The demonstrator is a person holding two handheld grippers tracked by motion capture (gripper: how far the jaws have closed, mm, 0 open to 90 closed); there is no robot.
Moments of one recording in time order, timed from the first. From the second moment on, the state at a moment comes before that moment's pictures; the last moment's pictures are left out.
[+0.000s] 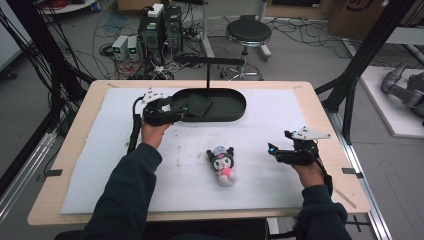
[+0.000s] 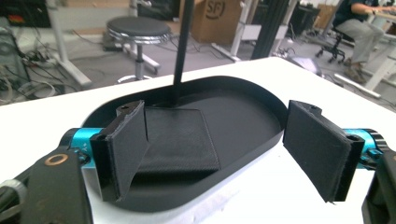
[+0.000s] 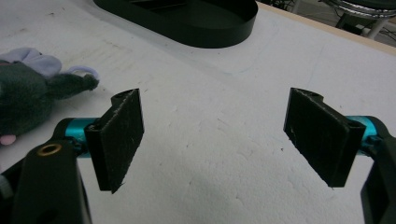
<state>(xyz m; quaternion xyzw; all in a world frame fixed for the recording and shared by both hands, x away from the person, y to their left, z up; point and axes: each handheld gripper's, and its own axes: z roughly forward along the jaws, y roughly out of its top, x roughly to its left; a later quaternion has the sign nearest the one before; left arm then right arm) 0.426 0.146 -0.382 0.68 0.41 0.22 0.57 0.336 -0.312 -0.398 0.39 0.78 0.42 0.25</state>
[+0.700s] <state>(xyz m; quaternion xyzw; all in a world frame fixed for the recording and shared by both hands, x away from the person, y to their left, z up) 0.375 0.202 -0.385 0.69 0.39 0.27 0.55 0.337 -0.303 -0.396 0.39 0.78 0.42 0.24</state>
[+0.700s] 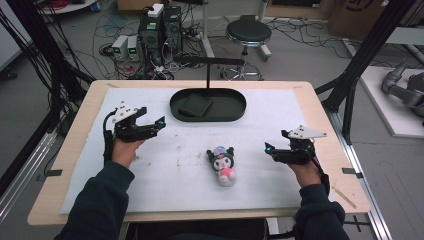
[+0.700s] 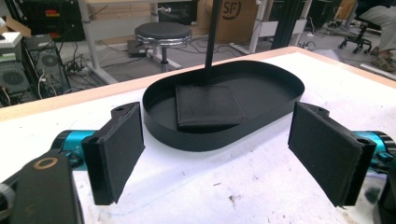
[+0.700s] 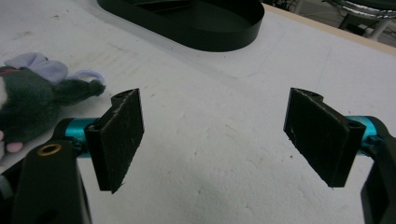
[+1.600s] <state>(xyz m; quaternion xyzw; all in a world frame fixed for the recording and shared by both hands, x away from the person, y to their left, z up) 0.344 0.247 -0.408 0.66 0.42 0.28 0.55 0.323 -0.192 -0.391 0.29 0.83 0.44 0.16</state>
